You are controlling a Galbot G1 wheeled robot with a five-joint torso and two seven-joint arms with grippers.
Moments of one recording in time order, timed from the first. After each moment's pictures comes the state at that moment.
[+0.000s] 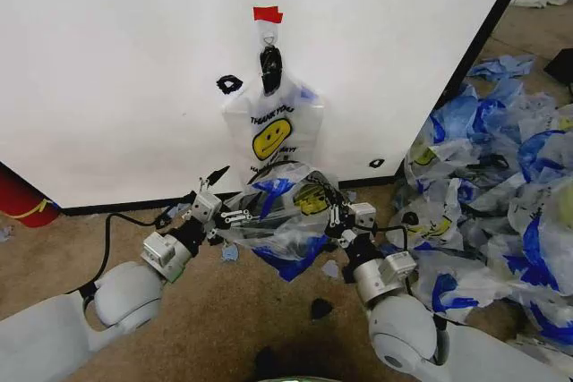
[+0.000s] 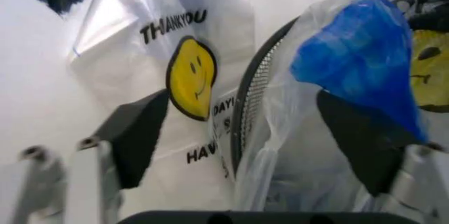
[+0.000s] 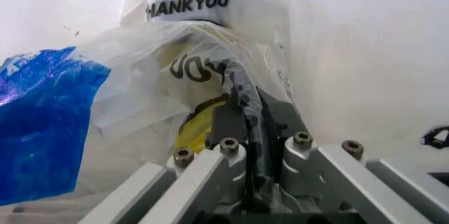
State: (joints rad) left arm 0.83 -0.43 0.26 -2.09 -0.57 -0.23 -0.31; right arm -0.90 0.79 -0.36 2.16 0.65 0.16 0.70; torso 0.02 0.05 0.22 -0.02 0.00
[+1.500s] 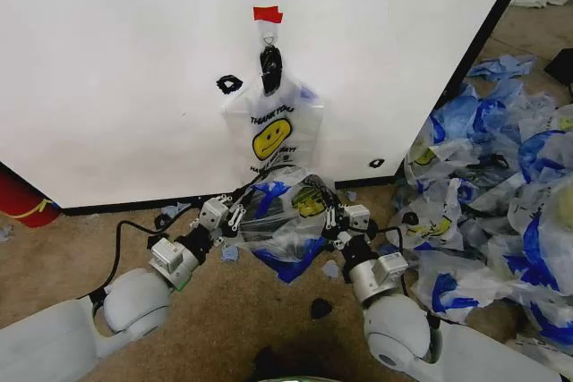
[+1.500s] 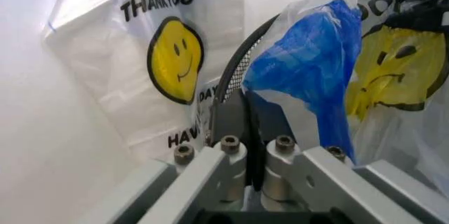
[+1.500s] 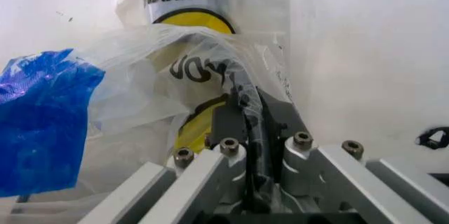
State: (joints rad) left arm 0.81 -0.45 0.33 -2.08 -0.59 -0.22 -0.33; right arm -0.89 0.79 -0.38 2.13 0.62 0.15 0.71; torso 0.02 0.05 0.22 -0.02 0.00
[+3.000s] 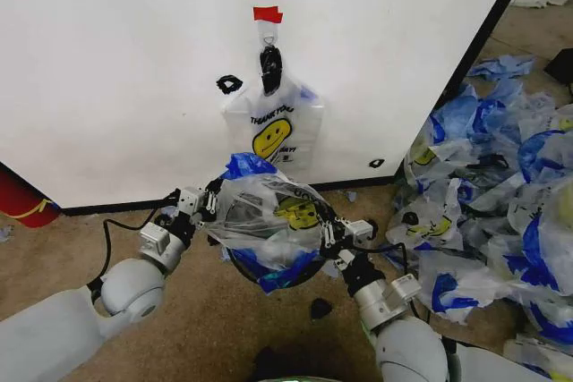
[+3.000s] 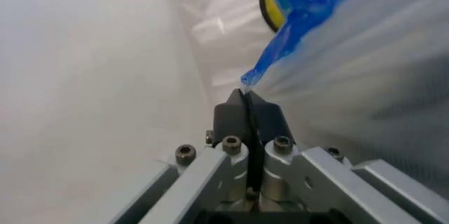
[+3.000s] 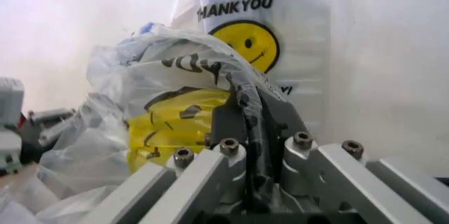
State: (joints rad) left arm 0.83 -0.49 0.26 -1.94 -0.71 -0.22 -0.39; right arm -0.97 0.73 -0.39 2.22 0.61 0.24 0.63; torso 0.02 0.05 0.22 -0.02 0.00
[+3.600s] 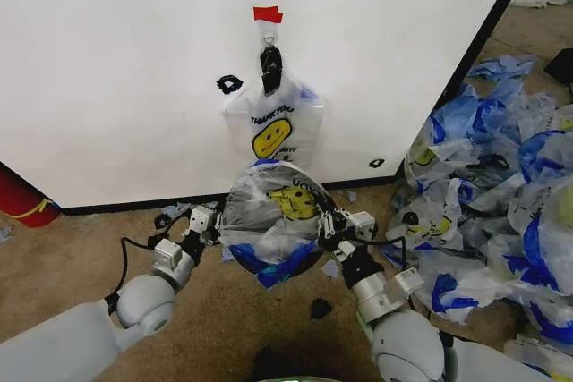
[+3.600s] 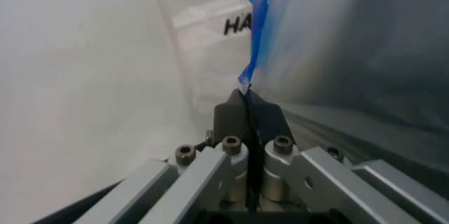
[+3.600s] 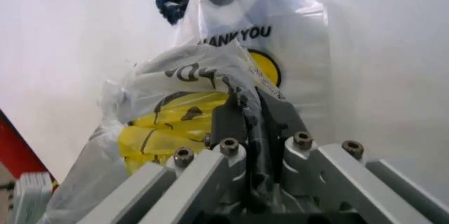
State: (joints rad) left arm 0.83 -0.56 0.36 -1.88 -0.71 -0.23 -0.39; right arm -0.95 0.77 -0.35 2.22 0.63 0.26 0.62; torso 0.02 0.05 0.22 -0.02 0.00
